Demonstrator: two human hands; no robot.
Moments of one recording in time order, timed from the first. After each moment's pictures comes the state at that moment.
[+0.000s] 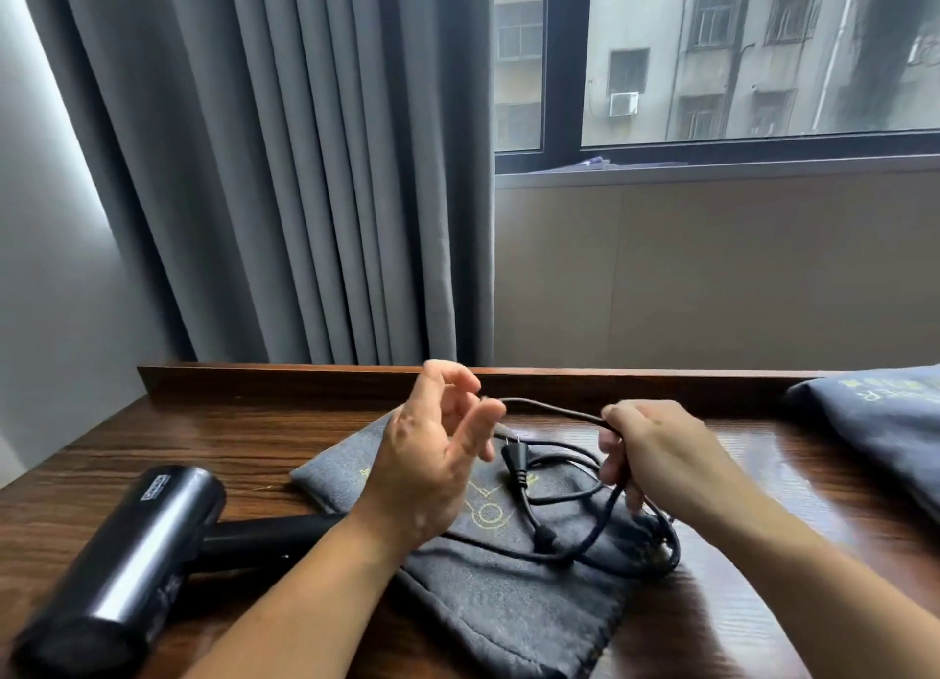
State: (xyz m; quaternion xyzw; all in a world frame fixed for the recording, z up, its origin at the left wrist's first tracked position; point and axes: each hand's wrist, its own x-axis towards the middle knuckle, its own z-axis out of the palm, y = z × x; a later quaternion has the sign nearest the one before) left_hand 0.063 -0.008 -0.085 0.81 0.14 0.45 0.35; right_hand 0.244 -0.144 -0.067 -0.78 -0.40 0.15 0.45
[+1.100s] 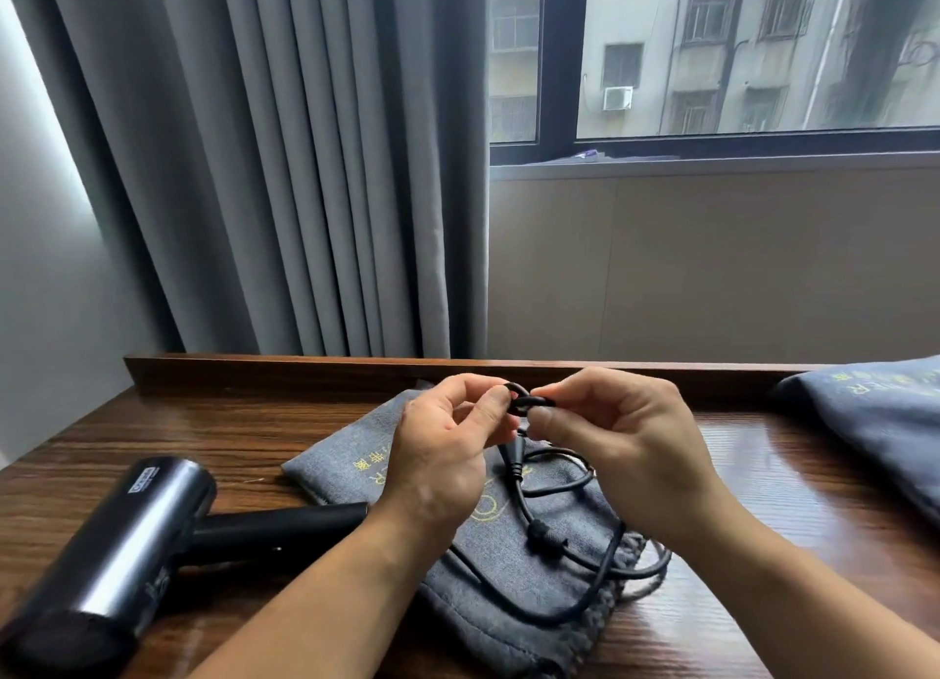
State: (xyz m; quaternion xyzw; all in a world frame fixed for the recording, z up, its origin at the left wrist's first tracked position) left_hand 0.088 -0.030 -0.082 0.64 0.22 0.44 0.59; right_hand 0.212 -0.136 -0.065 -0.50 -0.52 0.16 0.67
